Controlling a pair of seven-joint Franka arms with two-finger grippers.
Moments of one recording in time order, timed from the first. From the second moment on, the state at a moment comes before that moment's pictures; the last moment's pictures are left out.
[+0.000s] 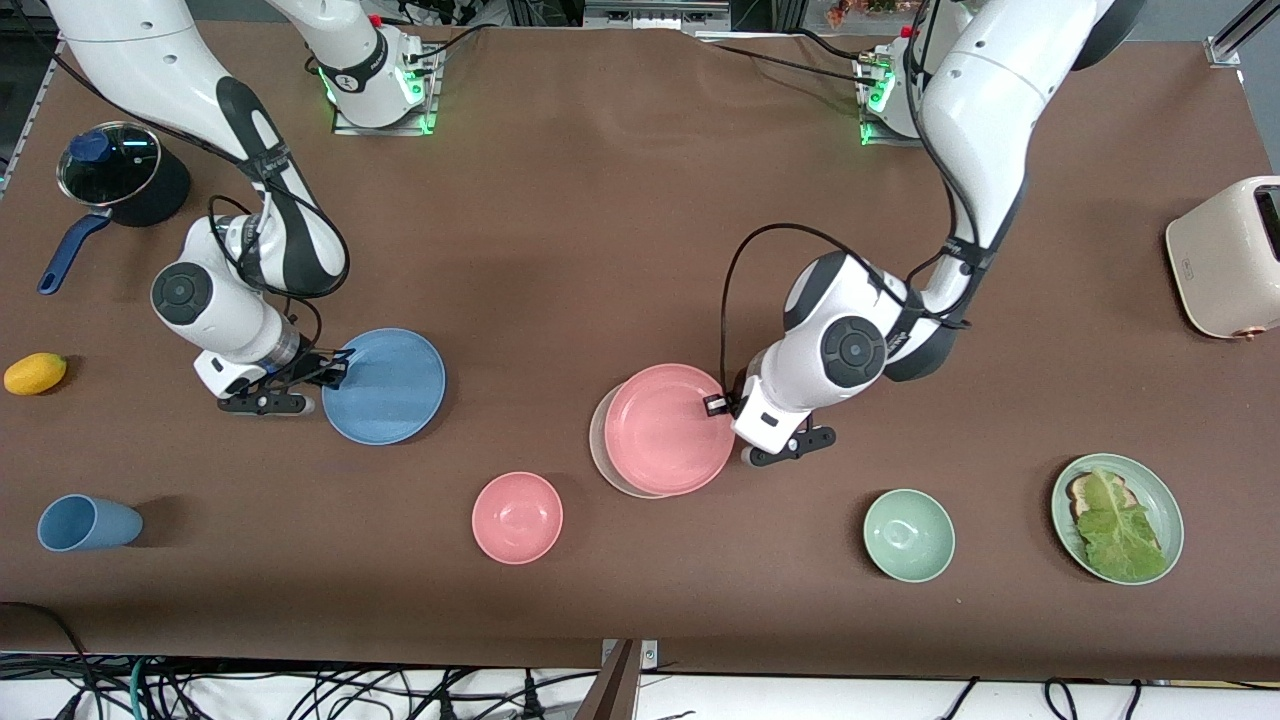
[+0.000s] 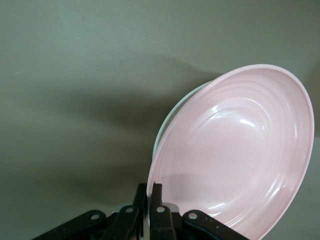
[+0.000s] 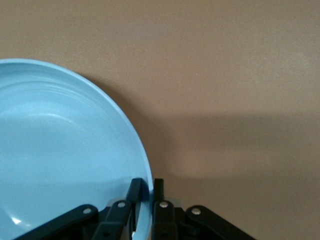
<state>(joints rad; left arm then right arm) -0.25 0.79 -0.31 -1.40 -0.07 2.21 -0.76 0.07 0.46 -0.04 -2.09 0.01 2.56 0.03</state>
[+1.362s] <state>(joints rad) -0.14 0.73 -0.21 -1.35 0.00 1.96 -0.65 0.26 0.43 0.02 -1.61 0.07 1.99 0.30</state>
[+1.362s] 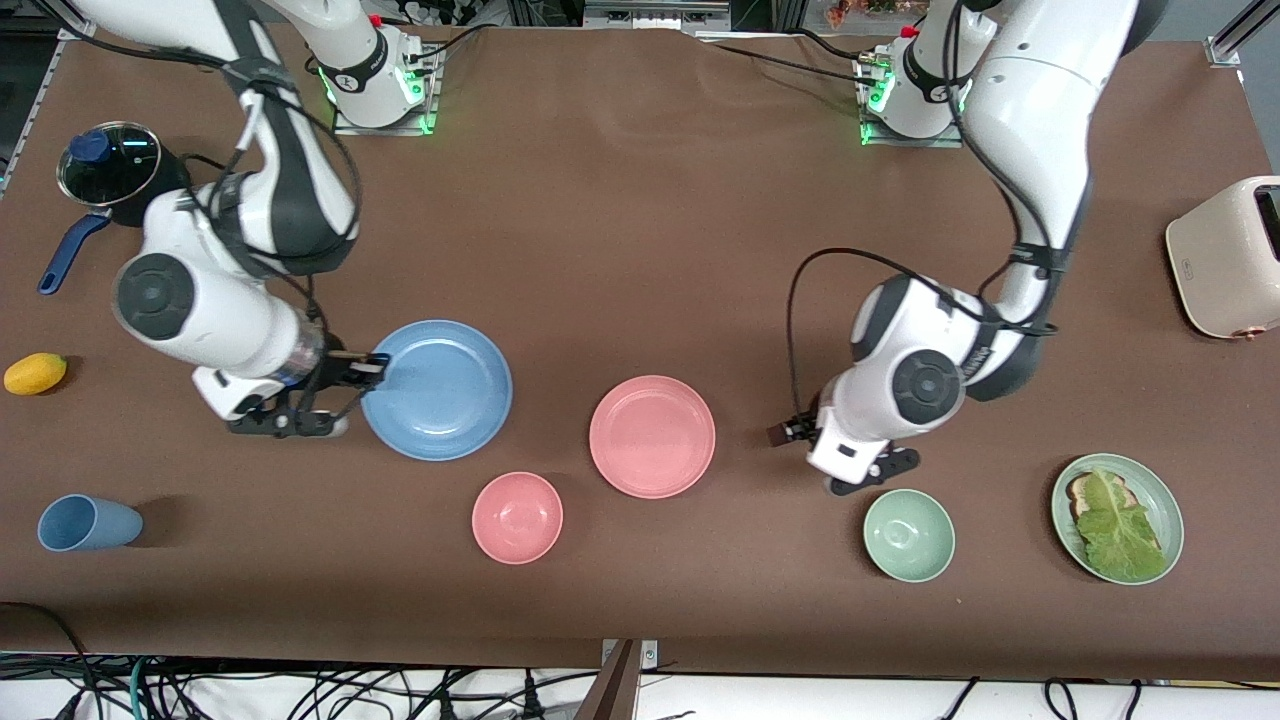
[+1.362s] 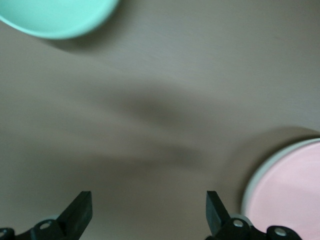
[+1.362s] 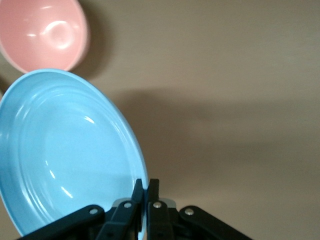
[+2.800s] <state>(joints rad) 0.10 0.36 -0.09 -1.47 0.06 1.67 -0.06 0.62 0.77 0.02 -1.42 0.07 2.41 0.92</state>
